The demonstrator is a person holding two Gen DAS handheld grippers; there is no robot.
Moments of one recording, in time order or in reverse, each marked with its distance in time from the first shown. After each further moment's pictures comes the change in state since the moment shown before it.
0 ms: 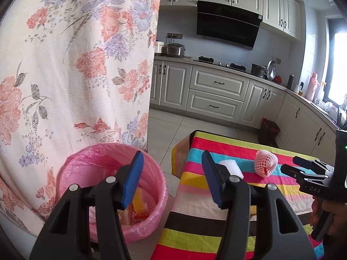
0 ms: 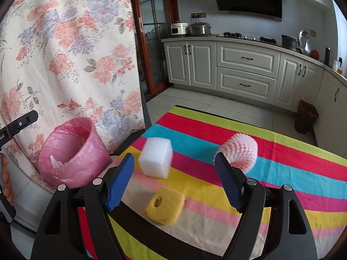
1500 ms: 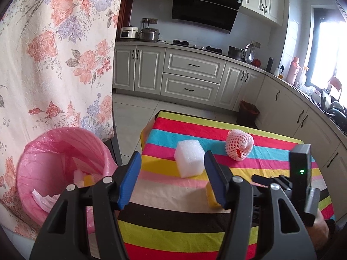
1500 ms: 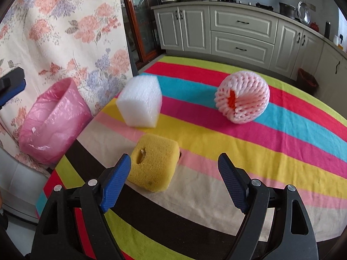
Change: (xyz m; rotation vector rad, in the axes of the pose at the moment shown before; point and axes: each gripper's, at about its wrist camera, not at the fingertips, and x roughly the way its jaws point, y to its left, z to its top) left arm 0.040 -0.066 -0.031 0.045 0.101 -0.149; right arm 0.063 -0.003 -0.068 0.048 0.228 -0.029
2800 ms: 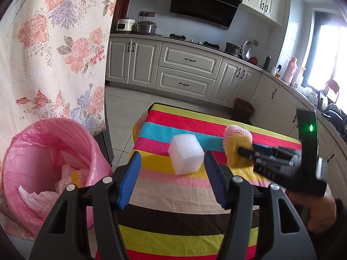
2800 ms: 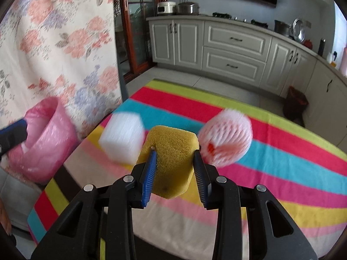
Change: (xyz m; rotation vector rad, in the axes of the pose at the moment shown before) left arm 0.026 0.003 -0.004 -0.024 0.035 -0.041; right arm -0.012 -0.016 0.055 -0.041 -0.105 -0.091
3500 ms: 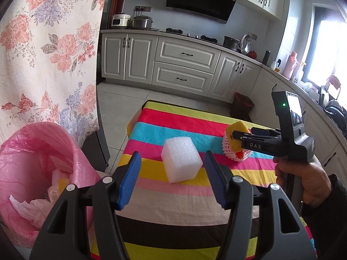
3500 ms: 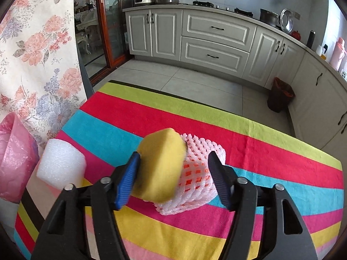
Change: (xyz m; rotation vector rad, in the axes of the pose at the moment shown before) left arm 0.039 -0.012 0.011 0.015 0.041 -0.014; right arm 0.071 -0.062 0.036 0.043 0.086 -0.114
